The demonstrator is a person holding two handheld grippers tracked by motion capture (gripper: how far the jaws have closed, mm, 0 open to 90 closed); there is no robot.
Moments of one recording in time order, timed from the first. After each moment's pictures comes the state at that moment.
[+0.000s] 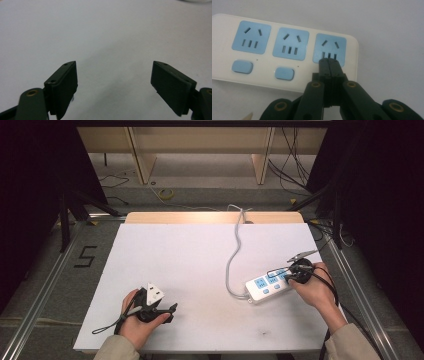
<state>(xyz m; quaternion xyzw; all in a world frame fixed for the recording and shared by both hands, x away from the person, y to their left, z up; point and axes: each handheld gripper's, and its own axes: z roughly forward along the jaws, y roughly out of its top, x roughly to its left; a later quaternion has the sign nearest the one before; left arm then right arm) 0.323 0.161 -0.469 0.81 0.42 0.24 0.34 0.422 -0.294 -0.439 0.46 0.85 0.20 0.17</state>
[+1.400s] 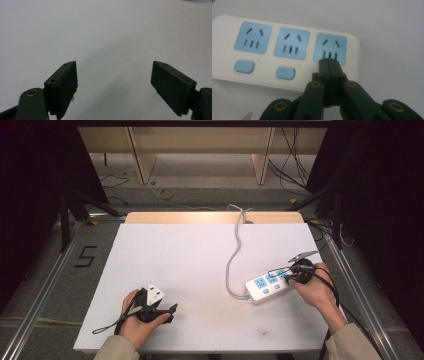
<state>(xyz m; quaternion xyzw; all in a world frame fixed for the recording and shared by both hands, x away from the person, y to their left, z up) 0.324 0.161 -0.470 0.81 0.41 0.24 0.33 0.422 -0.297 -0.440 0.47 0.84 0.21 0.16</state>
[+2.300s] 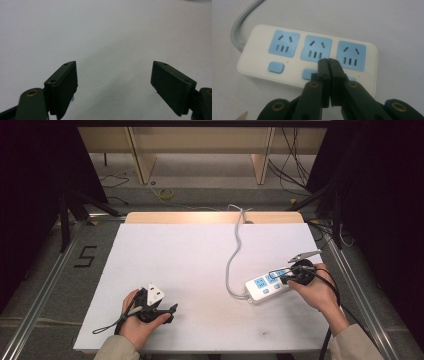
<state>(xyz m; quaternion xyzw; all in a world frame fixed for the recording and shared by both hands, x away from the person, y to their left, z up) 0.323 0.161 -0.470 0.81 0.41 0.24 0.33 0.413 -0.292 -0.430 0.44 0.85 0.26 0.13</state>
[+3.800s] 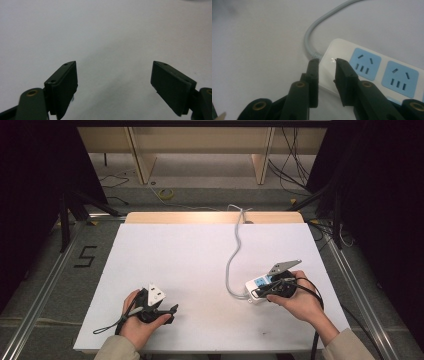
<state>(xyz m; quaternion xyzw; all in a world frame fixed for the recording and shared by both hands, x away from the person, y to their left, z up) 0.323 0.159 -0.471 0.81 0.41 0.24 0.33 0.384 -0.236 -0.431 0.33 0.89 0.32 0.08</state>
